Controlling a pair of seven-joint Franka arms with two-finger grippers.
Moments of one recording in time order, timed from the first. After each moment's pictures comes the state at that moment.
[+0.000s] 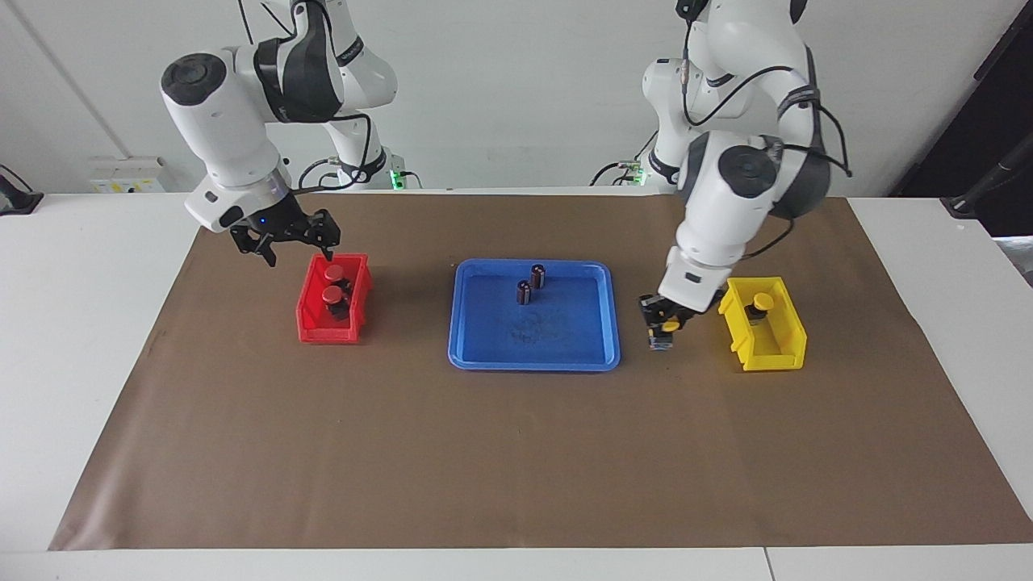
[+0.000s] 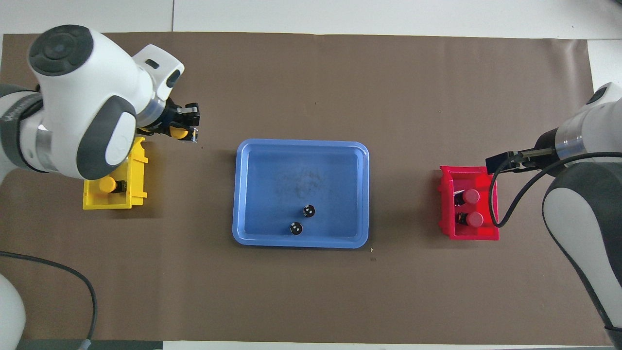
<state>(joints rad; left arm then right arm) -0.33 0.24 0.08 -1.67 -0.03 1.91 -0.32 0.08 -0.09 -0.04 -1.88 0.01 1.77 -0.03</state>
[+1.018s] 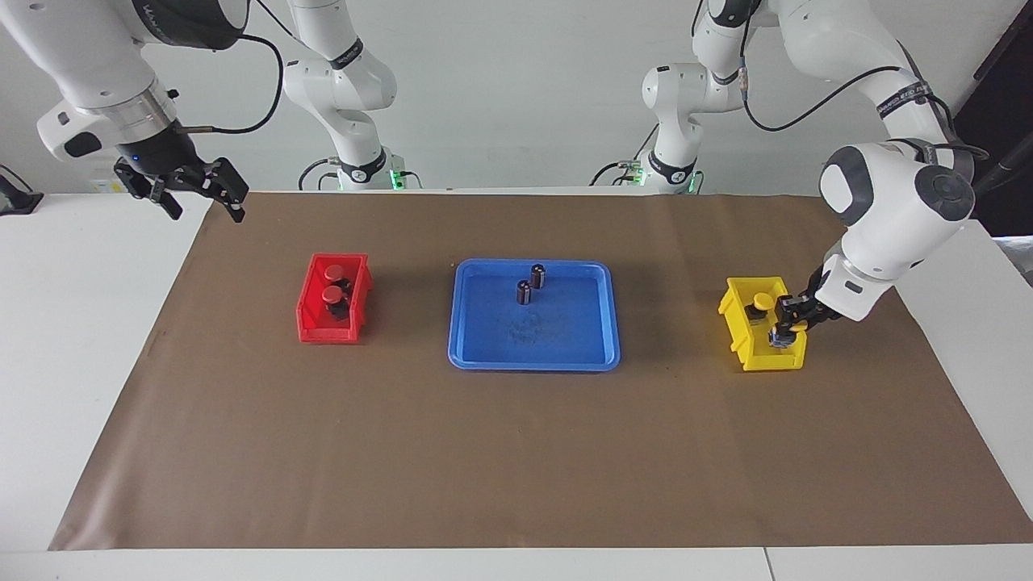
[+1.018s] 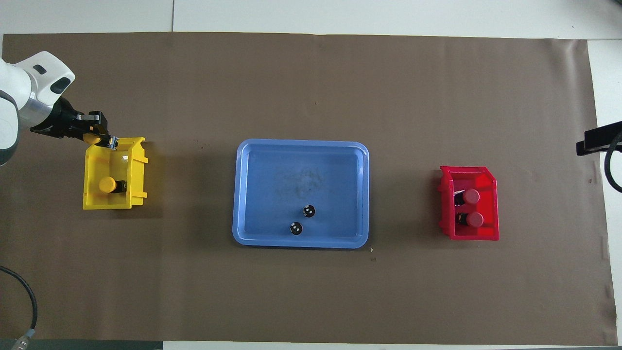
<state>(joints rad) -0.09 0.24 0.08 -1.73 -0.03 1.90 0.00 -0.08 -0.03 -0.05 -1.60 0.01 1.54 -0.03</state>
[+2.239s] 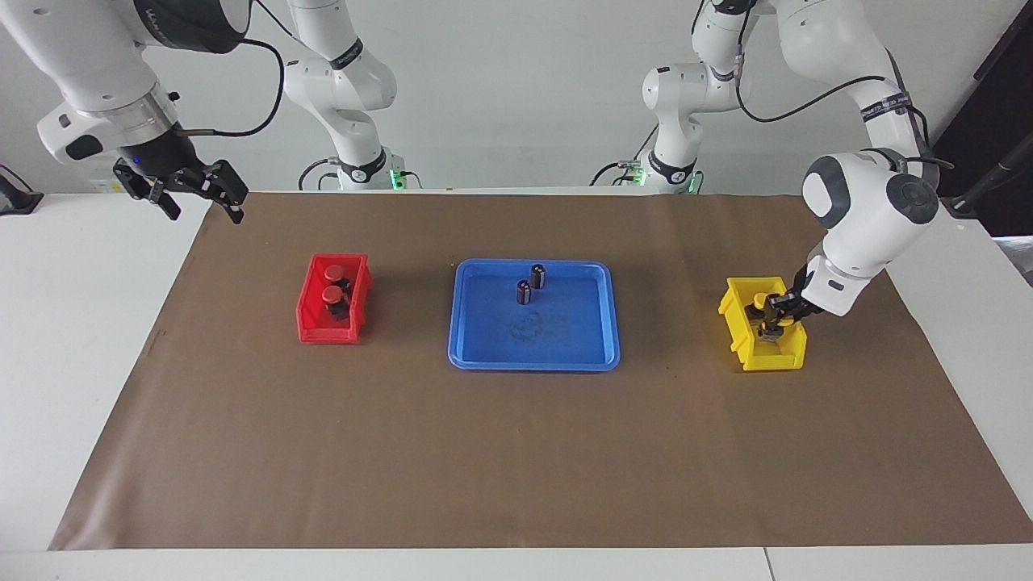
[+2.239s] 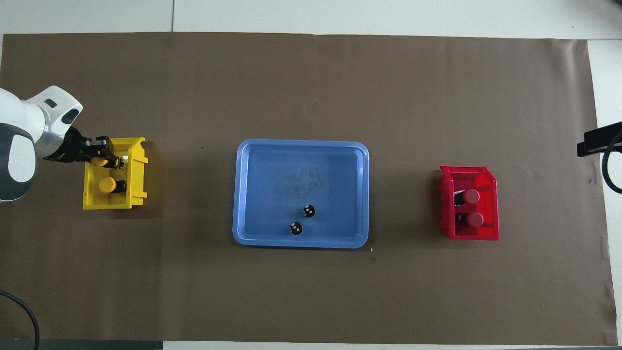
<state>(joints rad) -0.06 0.16 0.07 -1.97 -0.03 2.08 -0.04 -0.09 -0.03 -0.04 -1.60 -0.02 1.54 -0.03</state>
